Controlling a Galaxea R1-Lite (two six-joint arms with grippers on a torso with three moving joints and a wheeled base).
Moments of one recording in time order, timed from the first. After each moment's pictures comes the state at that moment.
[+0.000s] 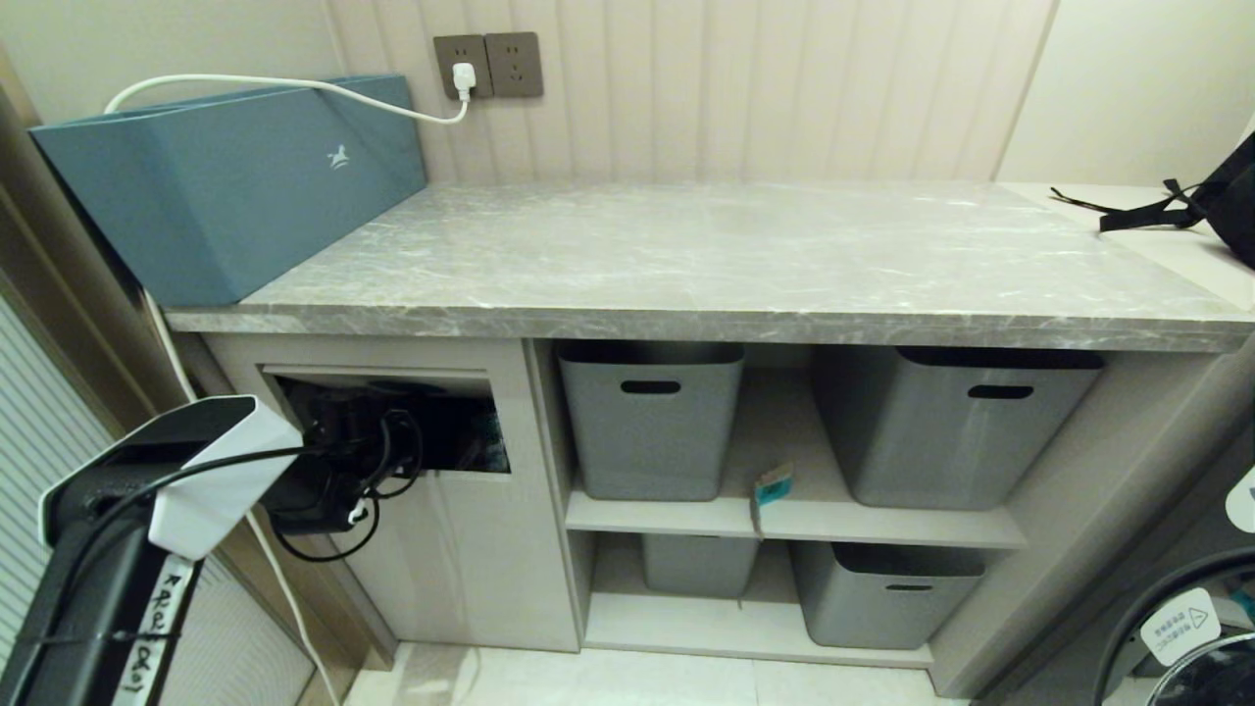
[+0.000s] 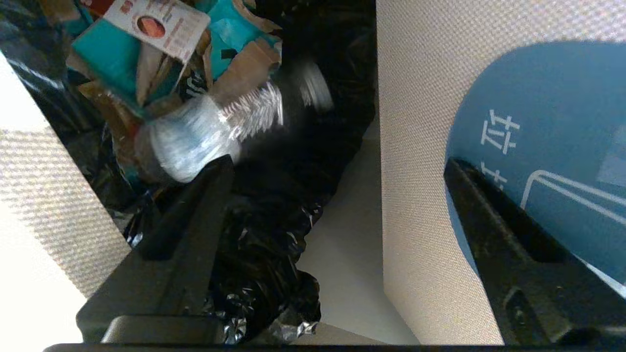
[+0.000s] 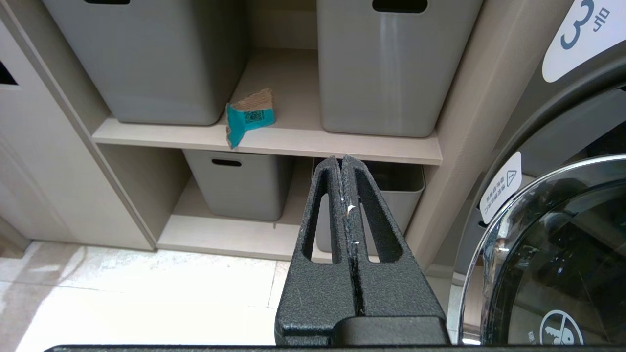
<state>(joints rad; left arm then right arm) 0.02 2.62 -1.48 -0.89 -0.02 -1.36 0.00 0.00 0.00 0.00 0.00 -0.01</state>
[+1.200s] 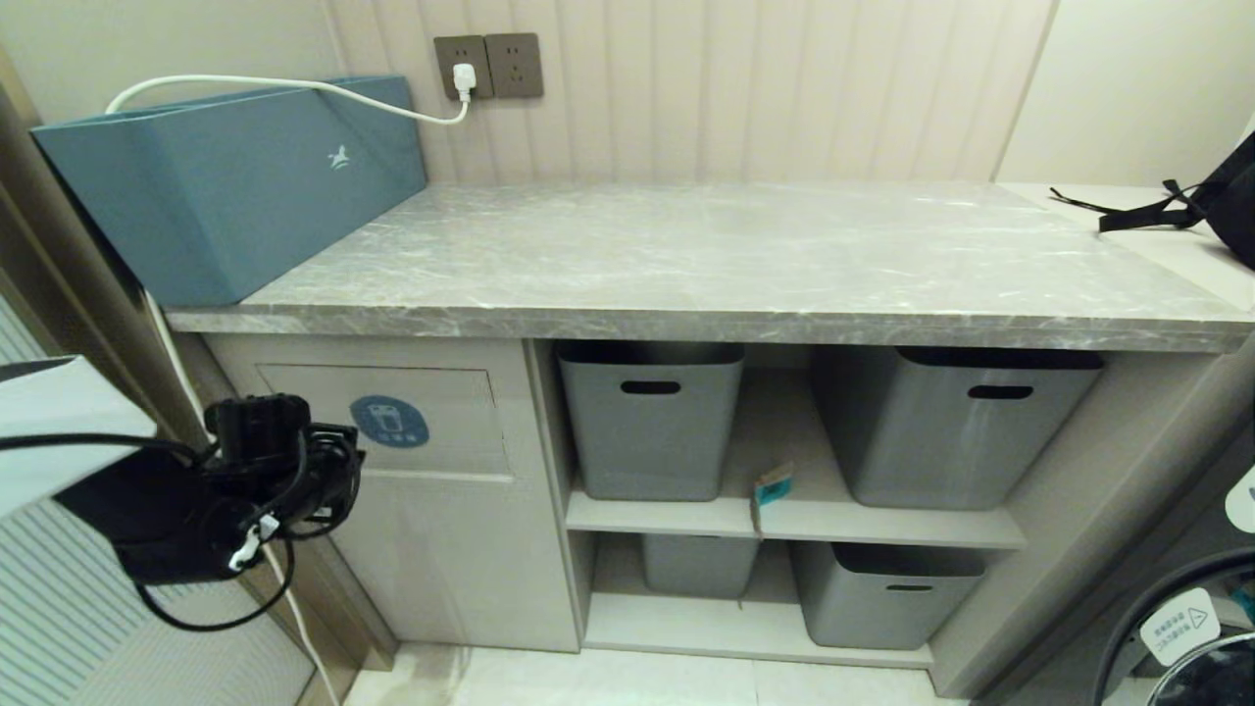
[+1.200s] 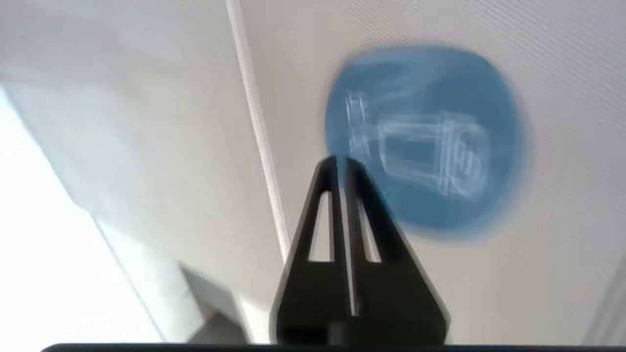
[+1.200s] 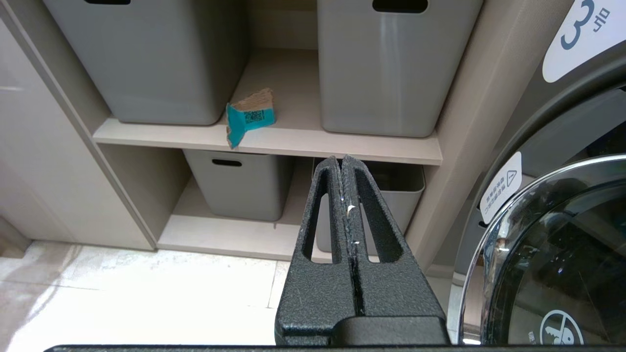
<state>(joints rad) 0.05 2.14 -0.84 -0.90 0.05 -1.33 0.00 0.00 0.00 0.00 0.00 -0.01</state>
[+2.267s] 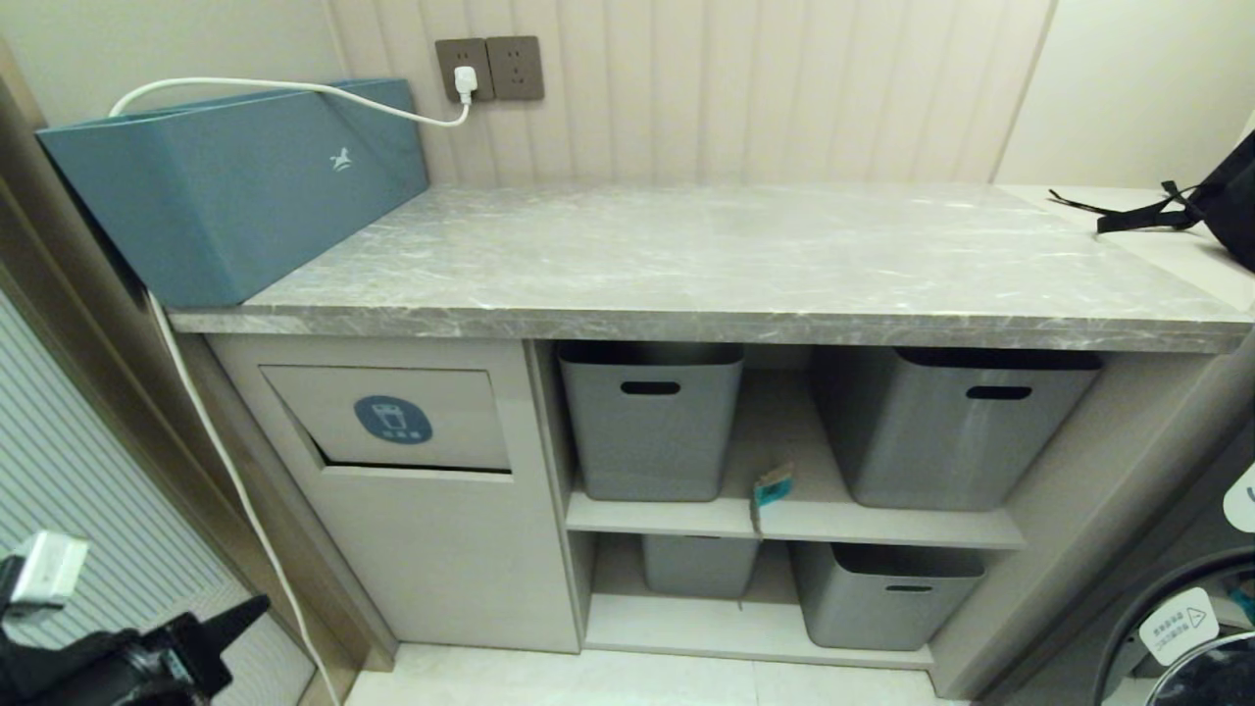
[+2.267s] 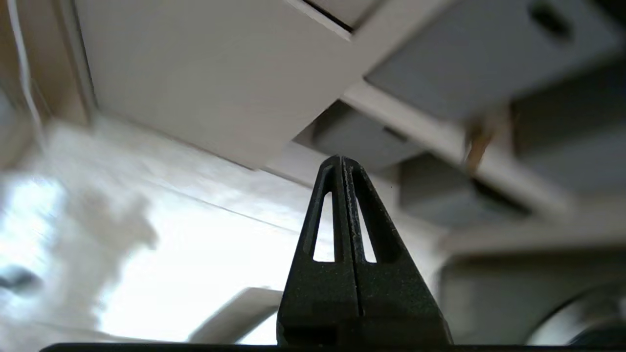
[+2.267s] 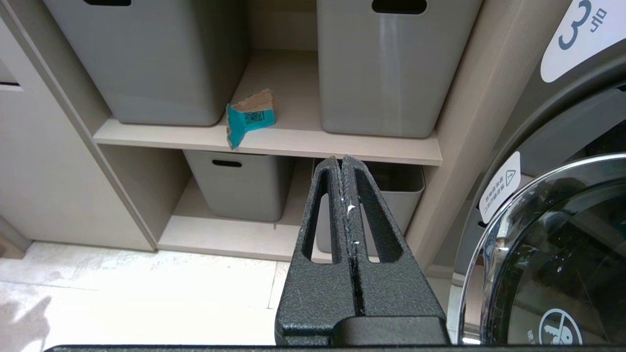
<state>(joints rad) 0.04 1.23 -0.02 -0.86 -0.18 -0.38 0.00 0.00 0.00 0.00 0.00 -0.01</state>
